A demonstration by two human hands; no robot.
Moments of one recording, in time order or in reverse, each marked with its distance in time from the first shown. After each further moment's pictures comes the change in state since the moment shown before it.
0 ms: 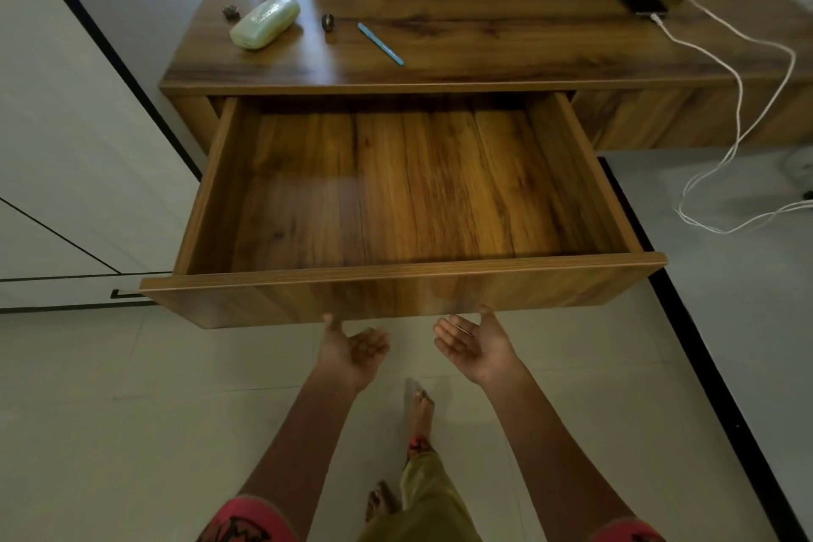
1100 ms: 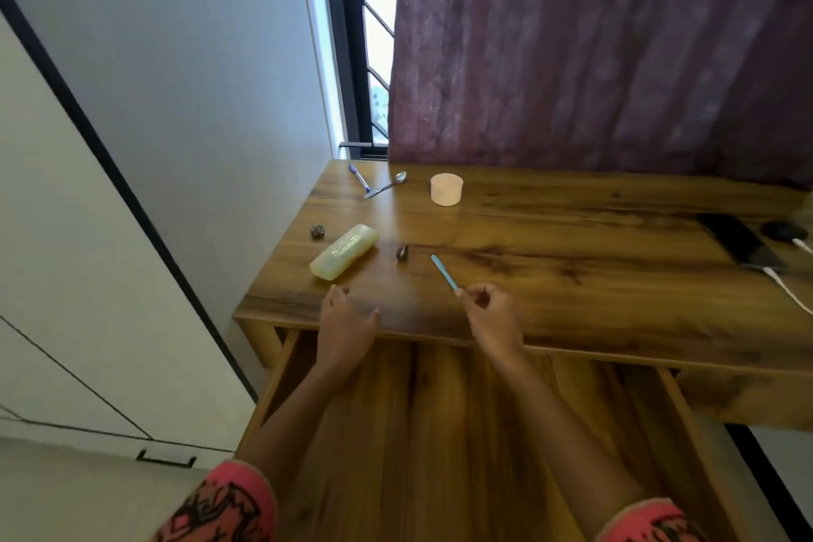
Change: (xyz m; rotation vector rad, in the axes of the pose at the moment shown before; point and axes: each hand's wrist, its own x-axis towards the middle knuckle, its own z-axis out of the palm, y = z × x) left_hand 0.036 0.268 0.232 1.261 0.305 1.202; right_hand 0.052 -0.219 0.323 -1.090 -0.023 -1.107
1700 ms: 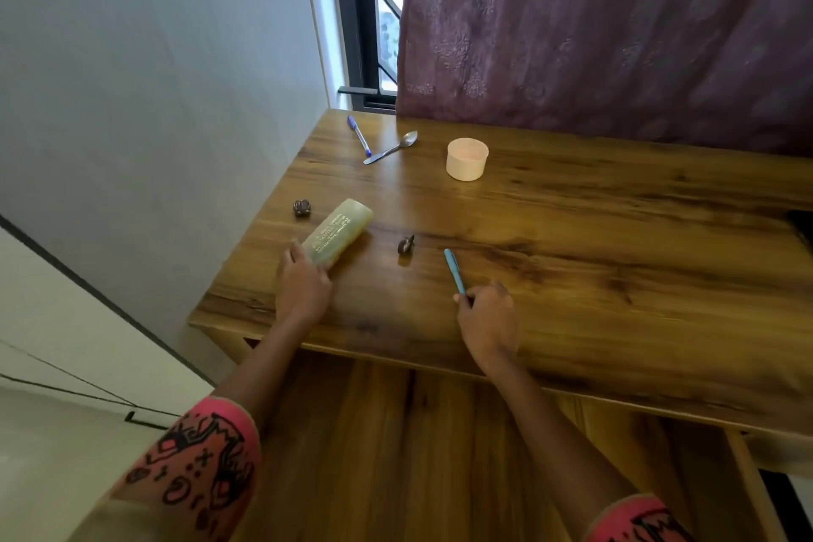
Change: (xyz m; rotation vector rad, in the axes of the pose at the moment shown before) left_hand 0.139 -0.051 0.028 0.265 0.129 -0.135; right_hand 0.089 0.036 0.064 -0.560 -0.053 -0.065
